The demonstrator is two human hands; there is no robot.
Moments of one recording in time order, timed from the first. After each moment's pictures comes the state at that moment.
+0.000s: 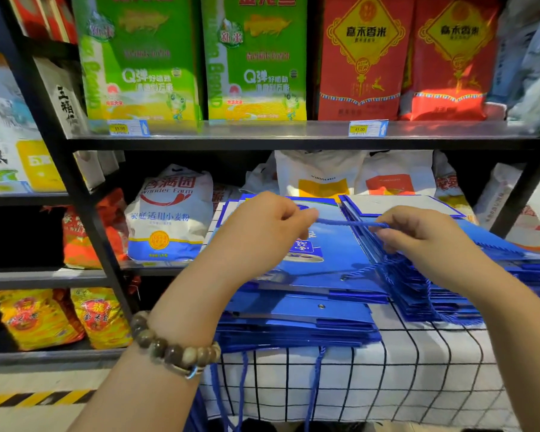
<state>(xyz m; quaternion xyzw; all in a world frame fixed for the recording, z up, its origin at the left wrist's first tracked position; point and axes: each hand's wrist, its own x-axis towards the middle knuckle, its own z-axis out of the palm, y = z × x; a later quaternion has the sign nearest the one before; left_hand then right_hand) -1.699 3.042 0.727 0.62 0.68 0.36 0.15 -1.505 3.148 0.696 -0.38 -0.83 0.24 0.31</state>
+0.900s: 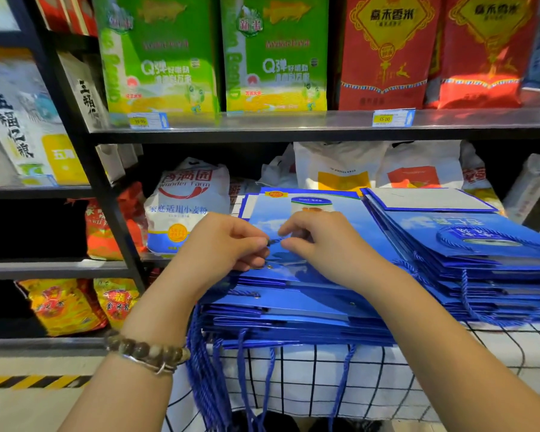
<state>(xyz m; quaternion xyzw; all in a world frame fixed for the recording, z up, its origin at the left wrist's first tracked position) -1.769 3.027 0.685 0.47 0.67 0.49 0.30 -1.630 3.118 0.680 -0.28 -0.90 0.24 0.24</state>
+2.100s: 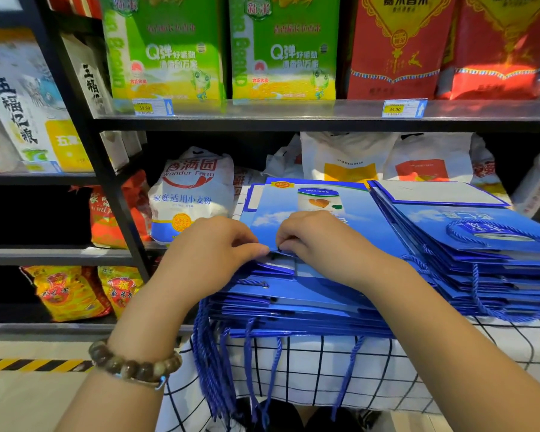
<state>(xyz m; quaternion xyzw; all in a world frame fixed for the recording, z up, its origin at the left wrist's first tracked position) -1.781 3.008 0.680 0.58 0.78 0.25 0.06 -1.642 3.116 0.676 -0.22 -0.96 0.11 0.13</state>
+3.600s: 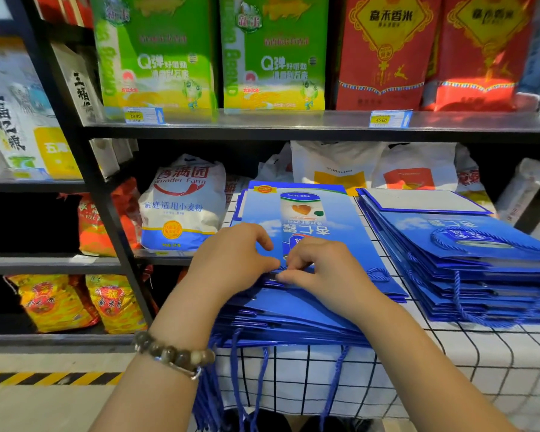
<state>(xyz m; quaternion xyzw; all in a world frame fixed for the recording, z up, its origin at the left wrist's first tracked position) -1.753 3.038 0.678 0.55 0.80 0.22 0.09 -1.616 3.109 0.646 -0.30 -0.88 0.27 0.25</state>
